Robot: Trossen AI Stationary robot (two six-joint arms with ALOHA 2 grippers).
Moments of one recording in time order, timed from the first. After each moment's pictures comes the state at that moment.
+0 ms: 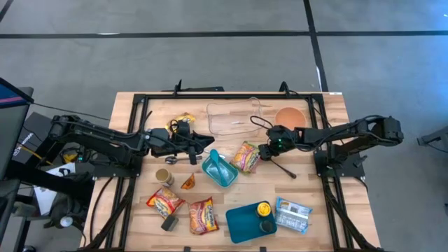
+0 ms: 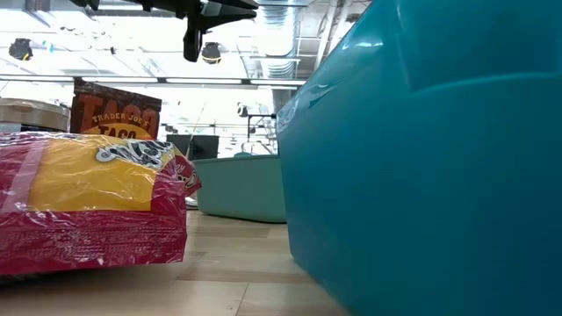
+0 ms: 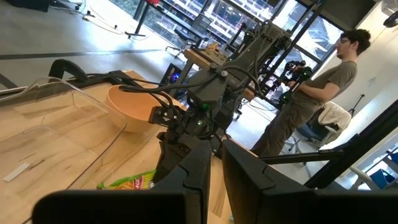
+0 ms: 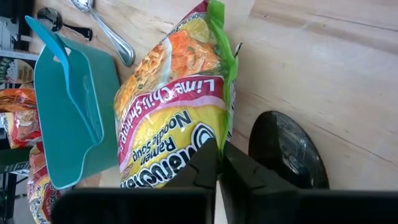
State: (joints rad) left arm -0.13 1.15 0.67 0.43 -0.37 -0.56; right arm -0.18 1.31 0.46 0.01 -0.13 1.06
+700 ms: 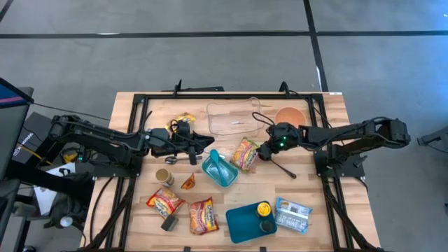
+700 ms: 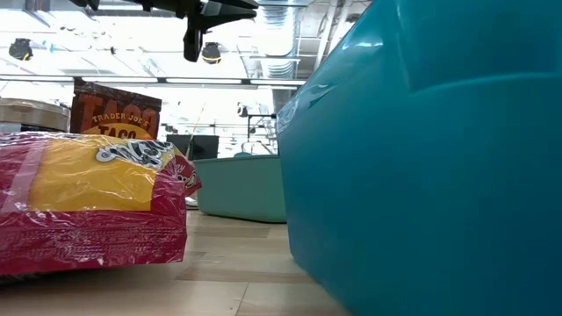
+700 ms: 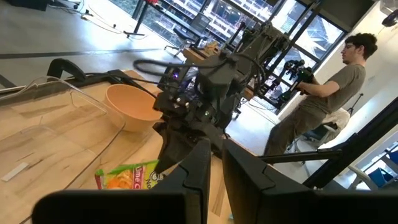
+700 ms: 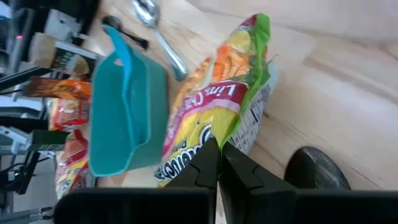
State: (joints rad) left arm -0.13 1.15 0.67 0.43 -0.37 -0.56; right arm -0.18 1.22 0.46 0.07 -0.13 0.91
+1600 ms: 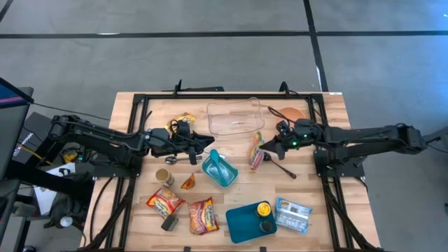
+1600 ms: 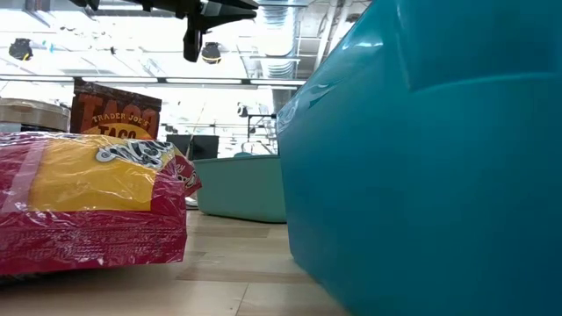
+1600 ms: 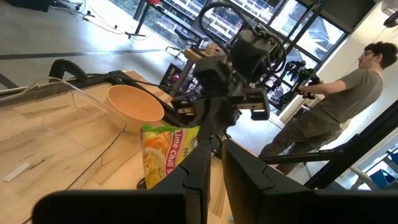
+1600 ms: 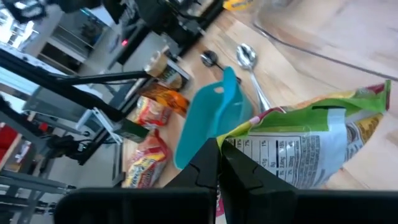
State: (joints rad) left arm -0.13 1.15 0.67 0.43 -0.37 -0.56; right arm -0.13 0.90 0.46 0.07 -0.16 0.75
